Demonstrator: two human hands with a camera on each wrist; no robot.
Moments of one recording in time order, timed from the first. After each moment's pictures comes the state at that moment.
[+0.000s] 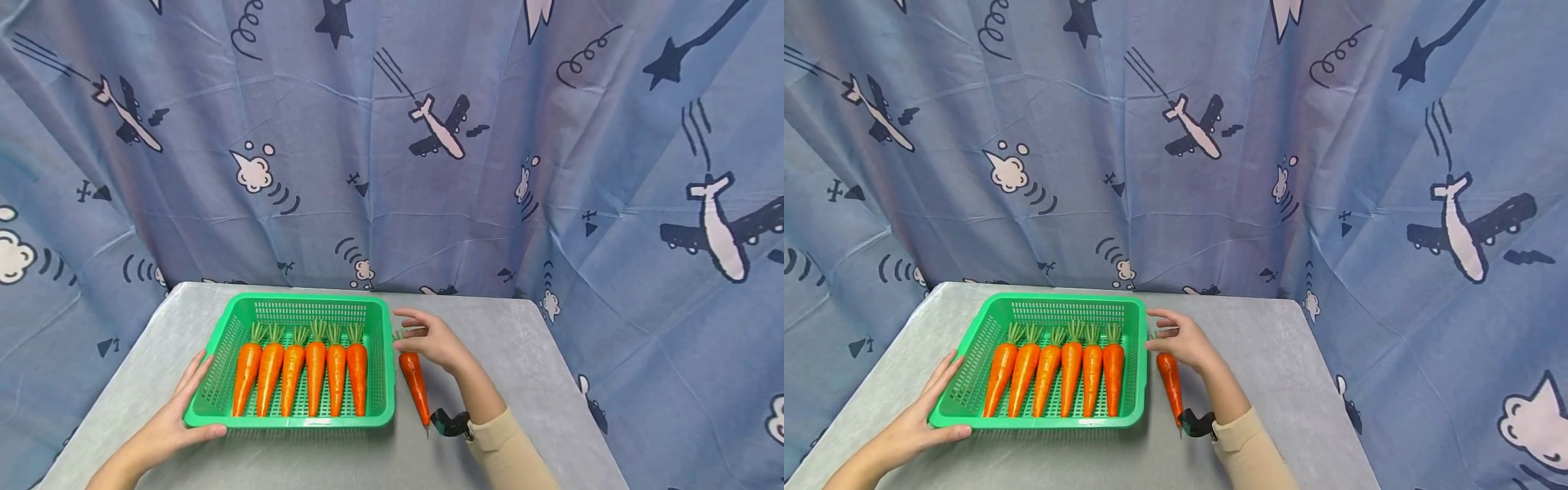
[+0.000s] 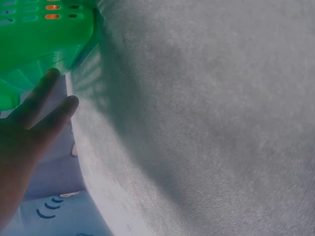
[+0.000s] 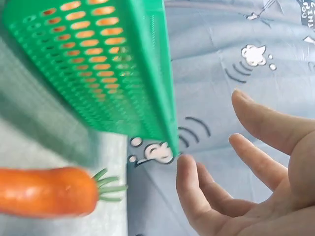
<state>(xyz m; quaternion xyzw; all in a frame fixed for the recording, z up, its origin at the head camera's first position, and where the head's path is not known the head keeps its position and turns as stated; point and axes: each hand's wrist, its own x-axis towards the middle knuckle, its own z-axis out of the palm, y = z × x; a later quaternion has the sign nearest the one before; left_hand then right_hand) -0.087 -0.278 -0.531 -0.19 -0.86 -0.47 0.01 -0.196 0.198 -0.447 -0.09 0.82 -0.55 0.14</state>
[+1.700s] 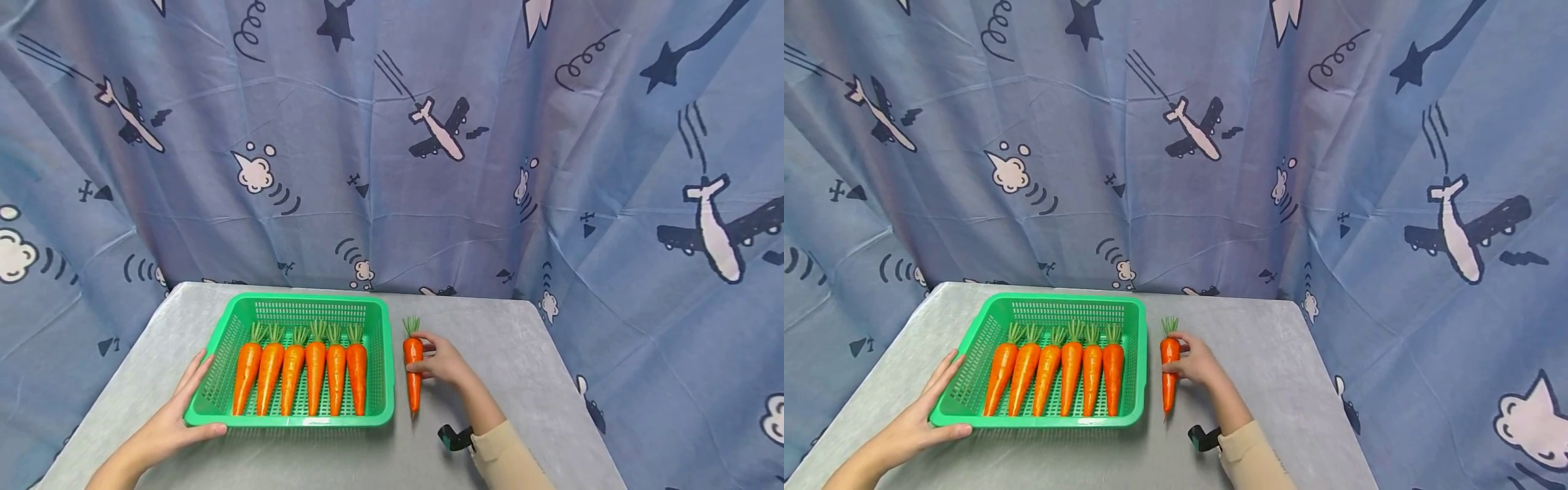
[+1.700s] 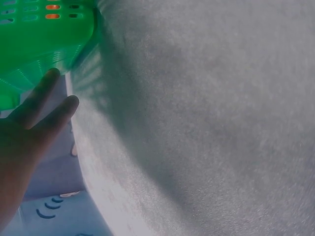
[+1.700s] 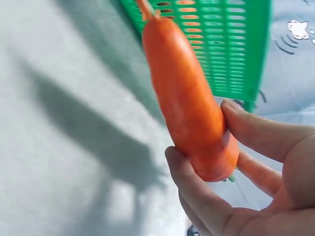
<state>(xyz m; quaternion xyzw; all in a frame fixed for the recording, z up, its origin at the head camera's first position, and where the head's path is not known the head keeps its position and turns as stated) -0.090 -0.279 -0.531 -0.17 -0.86 -0.49 -0.01 -0.195 0.222 -0.513 0.02 0.84 -0.52 0.15</state>
